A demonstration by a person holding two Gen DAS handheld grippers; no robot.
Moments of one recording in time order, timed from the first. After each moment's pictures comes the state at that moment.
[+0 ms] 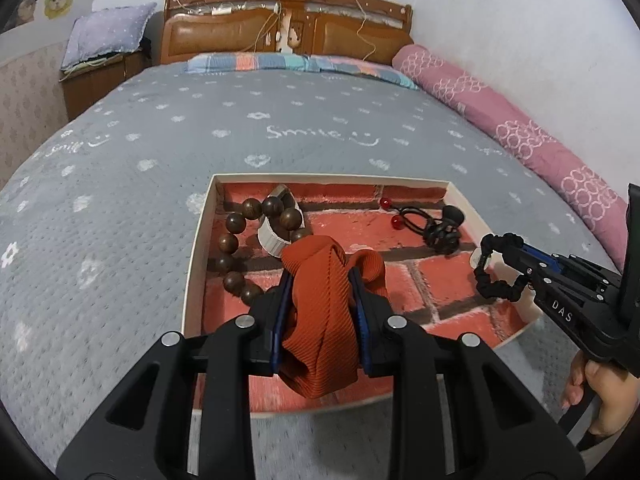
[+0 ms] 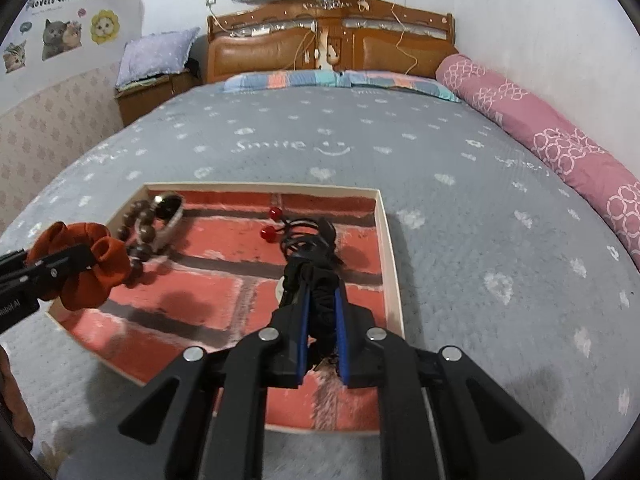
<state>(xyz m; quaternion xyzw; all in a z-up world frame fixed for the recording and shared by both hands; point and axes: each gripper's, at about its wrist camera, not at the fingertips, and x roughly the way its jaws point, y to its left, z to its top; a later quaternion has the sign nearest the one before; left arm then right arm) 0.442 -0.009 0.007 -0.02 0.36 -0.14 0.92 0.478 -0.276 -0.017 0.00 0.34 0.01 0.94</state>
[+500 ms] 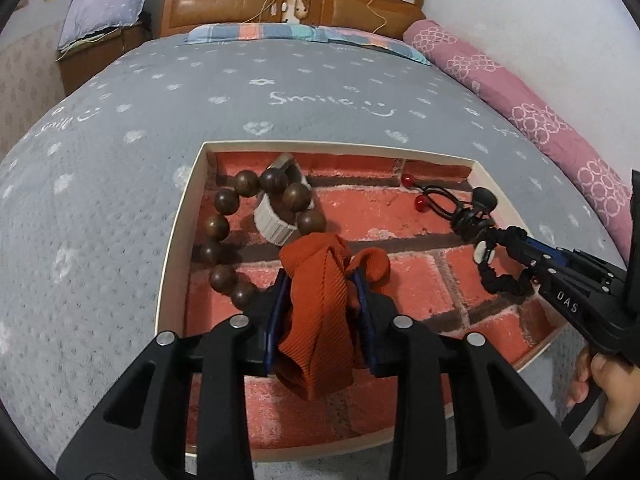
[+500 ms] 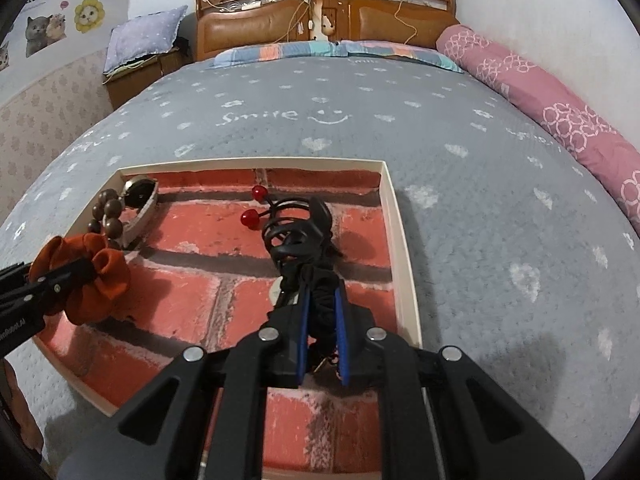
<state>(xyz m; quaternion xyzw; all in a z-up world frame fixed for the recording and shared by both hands) 0.477 -0.013 -0.024 -0.02 0.40 -0.12 0.91 0.515 -0.279 -0.041 0.01 0.38 0.00 0.92</state>
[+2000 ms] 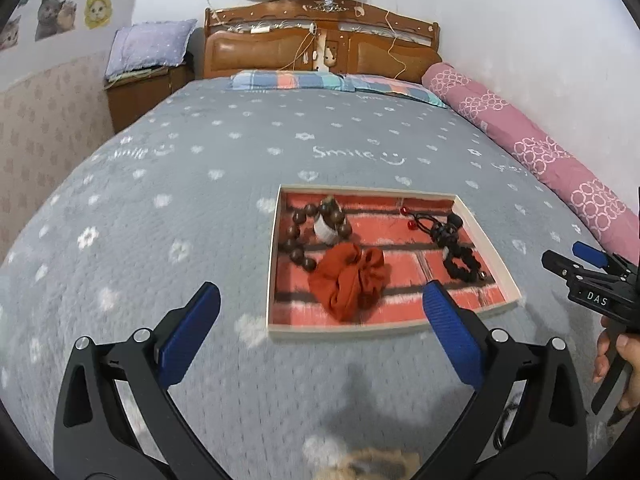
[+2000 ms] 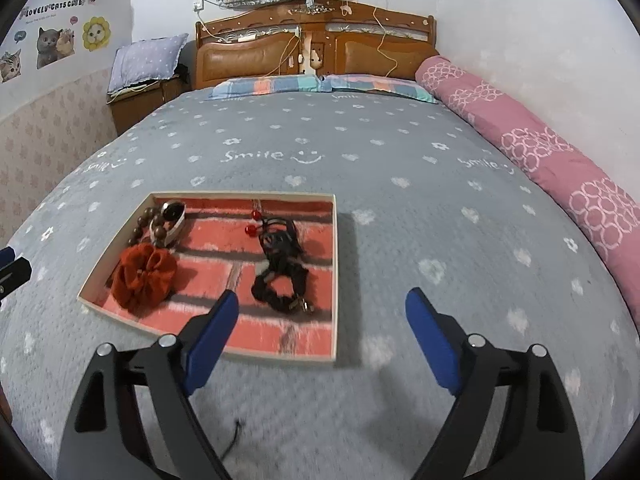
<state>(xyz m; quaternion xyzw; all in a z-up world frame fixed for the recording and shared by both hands) 0.339 0.031 0.072 -0.02 0.34 -0.07 0.94 0.394 -0.310 0.040 0.01 0.34 -0.01 0.94</state>
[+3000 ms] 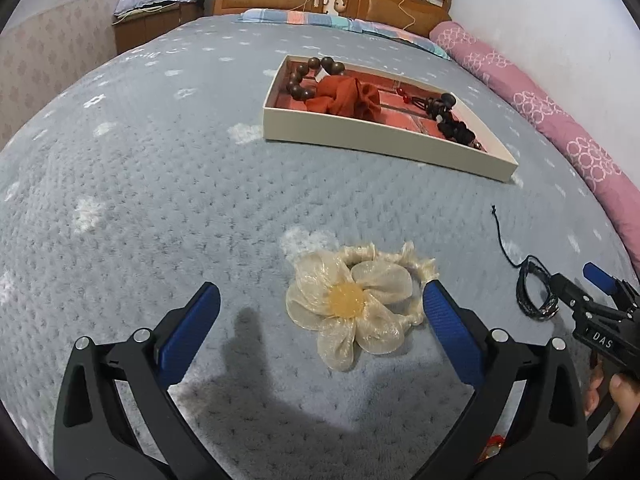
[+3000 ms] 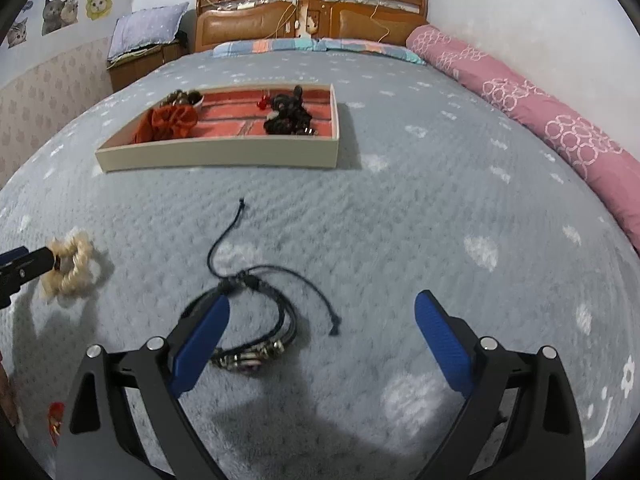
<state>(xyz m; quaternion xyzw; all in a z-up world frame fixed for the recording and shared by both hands) 0.233 0.026 -0.043 -0.05 0.42 -0.07 0.91 0.263 -0.294 -0.062 0.00 0.38 -0.03 0.93</state>
